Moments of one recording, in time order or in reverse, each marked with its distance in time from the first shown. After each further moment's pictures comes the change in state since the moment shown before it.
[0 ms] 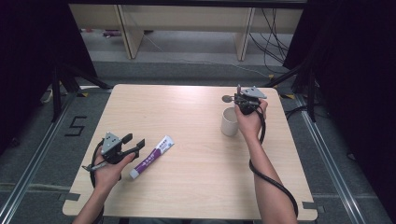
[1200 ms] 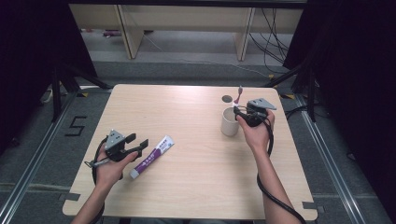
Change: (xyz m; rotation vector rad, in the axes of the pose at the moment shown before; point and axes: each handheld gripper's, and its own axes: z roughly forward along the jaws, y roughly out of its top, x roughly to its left) left arm -0.005 0.009 0.009 0.075 -0.050 0.000; right arm -0.004 -0.023 -0.042 0.056 0.045 0.089
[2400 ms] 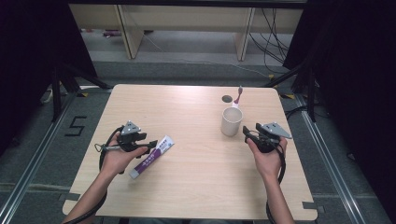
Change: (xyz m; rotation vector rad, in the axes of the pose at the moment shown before) left arm -0.015 0.033 0.023 0.268 -0.090 0.111; right arm -0.005 -0.058 -0.064 -0.040 0.008 0.038
